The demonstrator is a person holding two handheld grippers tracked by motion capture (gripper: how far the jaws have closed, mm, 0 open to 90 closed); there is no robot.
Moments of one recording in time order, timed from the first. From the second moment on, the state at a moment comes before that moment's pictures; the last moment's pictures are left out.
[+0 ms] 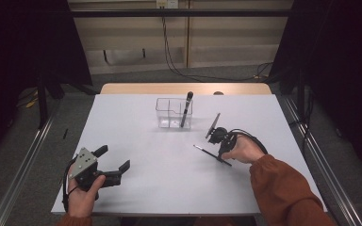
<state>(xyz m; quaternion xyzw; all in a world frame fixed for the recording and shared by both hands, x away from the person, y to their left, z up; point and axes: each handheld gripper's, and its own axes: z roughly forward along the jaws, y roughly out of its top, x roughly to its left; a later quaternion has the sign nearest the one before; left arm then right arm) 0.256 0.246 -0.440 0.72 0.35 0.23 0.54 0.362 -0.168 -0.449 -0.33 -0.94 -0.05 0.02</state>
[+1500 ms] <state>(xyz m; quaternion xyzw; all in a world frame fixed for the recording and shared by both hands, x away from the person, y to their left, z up) 0.254 0.247 -0.441 0.72 0.36 0.23 0.54 0.337 -0.198 -0.432 -0.37 -0.90 -0.22 -0.03</state>
